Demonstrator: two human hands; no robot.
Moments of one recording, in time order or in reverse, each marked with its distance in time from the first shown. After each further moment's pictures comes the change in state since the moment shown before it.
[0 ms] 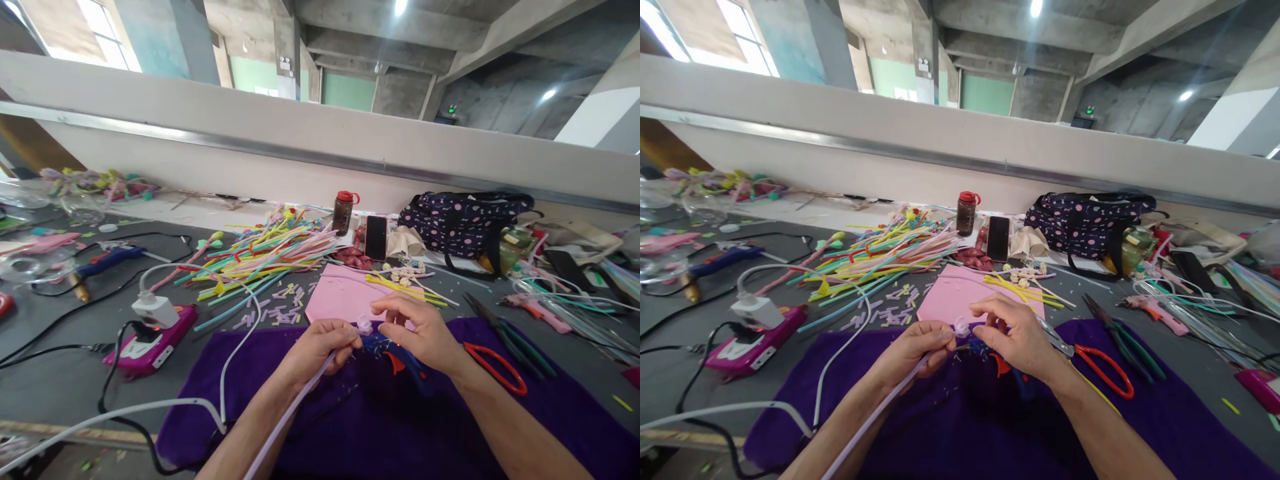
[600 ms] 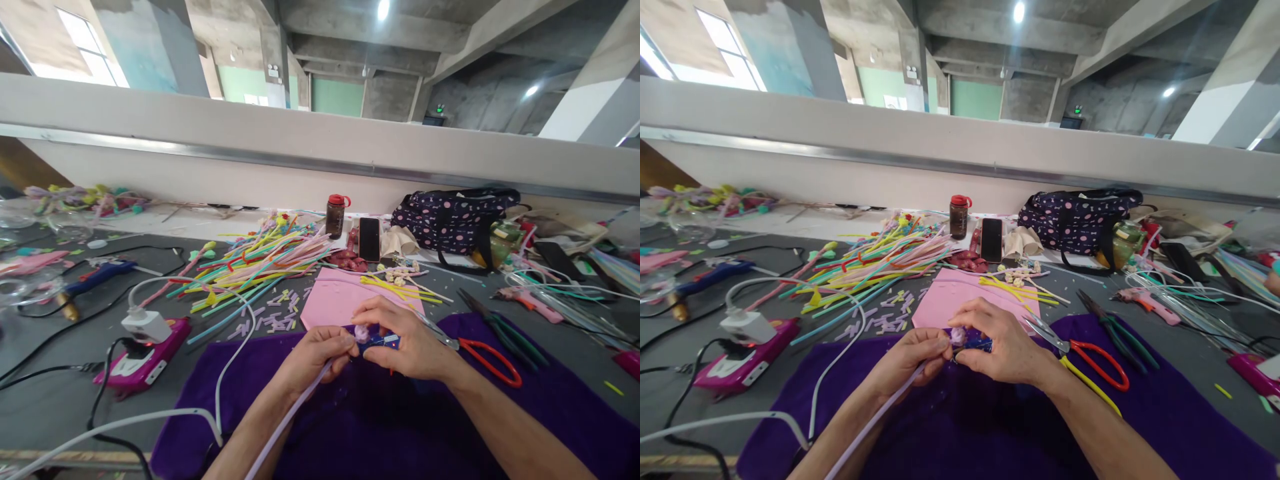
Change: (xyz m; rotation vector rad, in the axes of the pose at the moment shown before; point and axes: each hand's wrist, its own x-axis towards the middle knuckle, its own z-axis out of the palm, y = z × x) left_hand -0.002 0.000 0.003 0.061 -0.032 -0.002; right_hand 0.000 -0.009 0.003 -0.002 -0.136 -0.127
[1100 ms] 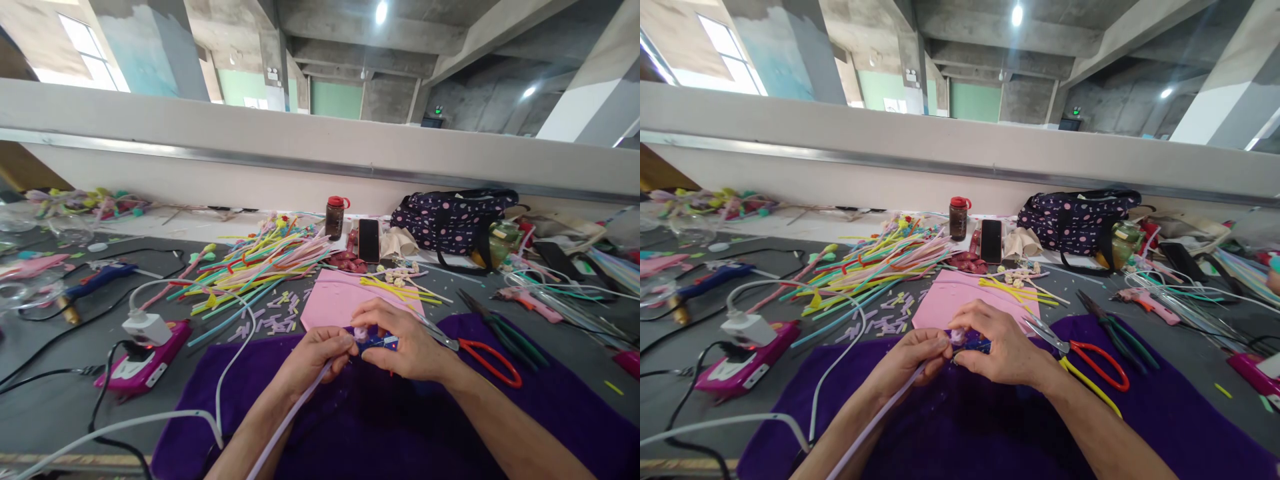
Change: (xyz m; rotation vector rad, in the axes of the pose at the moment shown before) left_hand 0.000 0.001 -0.001 -0.004 0.017 -0.009; right_hand 0.002 -0.002 0.001 0.013 0.012 -0.013
